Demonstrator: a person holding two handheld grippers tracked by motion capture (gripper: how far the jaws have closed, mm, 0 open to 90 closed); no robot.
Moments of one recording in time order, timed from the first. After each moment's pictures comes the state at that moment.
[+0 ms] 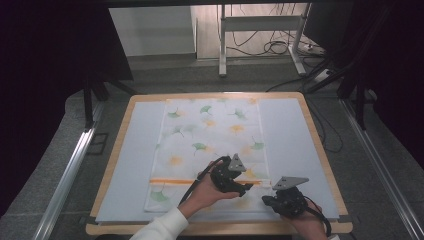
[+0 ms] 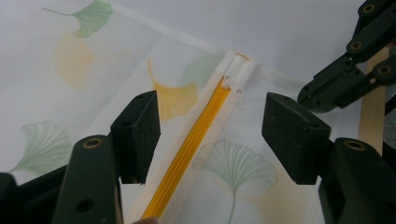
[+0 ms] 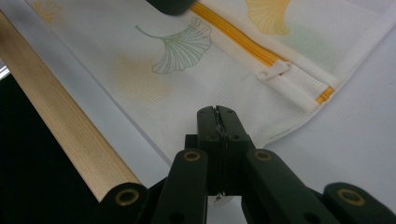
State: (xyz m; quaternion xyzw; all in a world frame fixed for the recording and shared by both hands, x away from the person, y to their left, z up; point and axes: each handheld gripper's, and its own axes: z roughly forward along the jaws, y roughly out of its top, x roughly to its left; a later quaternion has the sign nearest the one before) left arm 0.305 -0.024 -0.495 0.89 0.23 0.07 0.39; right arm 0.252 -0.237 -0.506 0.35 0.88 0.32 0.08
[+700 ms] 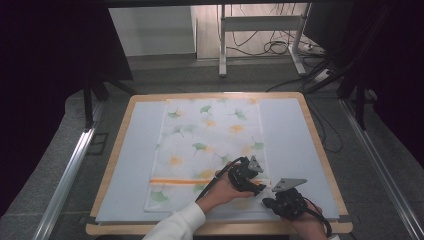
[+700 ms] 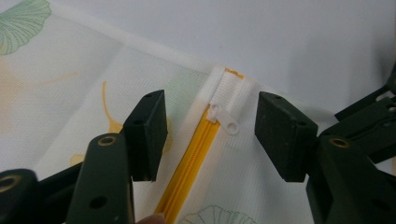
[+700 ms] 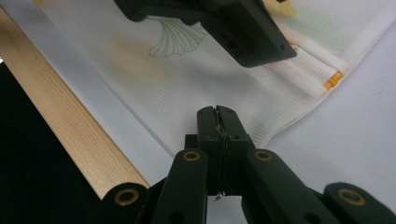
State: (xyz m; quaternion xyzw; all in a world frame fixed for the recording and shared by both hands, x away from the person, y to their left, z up) left arm 0.322 -0.064 -0.515 0.90 0.21 0.05 0.37; right arm 0.250 -0.238 -0.510 0.35 0.88 0.30 0.08
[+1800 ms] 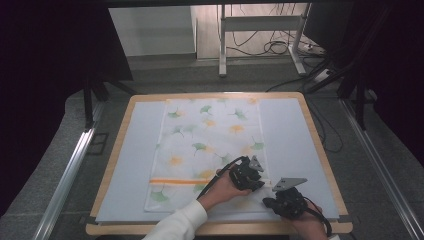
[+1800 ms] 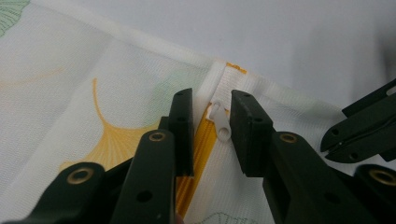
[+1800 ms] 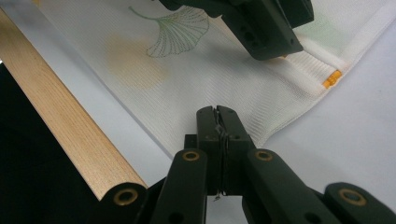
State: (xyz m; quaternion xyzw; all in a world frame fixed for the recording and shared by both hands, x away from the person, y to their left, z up) left arm 0.329 -0.067 -0.521 0.91 0.21 0.03 0.36; right arm 0.252 -0.238 -0.511 0.35 0.88 0.30 0.07
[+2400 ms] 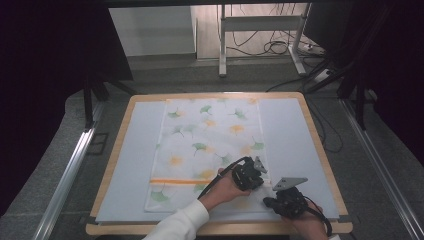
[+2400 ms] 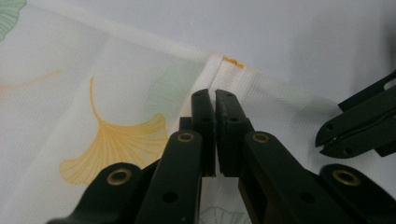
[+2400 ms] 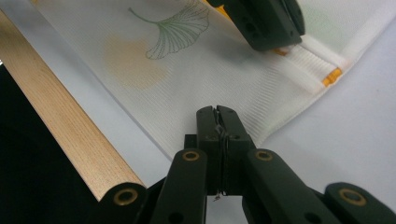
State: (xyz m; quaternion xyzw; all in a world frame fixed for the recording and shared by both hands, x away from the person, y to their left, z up) left arm 0.327 -0.073 -0.516 0.92 0.20 0.04 0.33; right arm 0.254 -0.240 -0.512 0.35 0.88 0.30 0.07
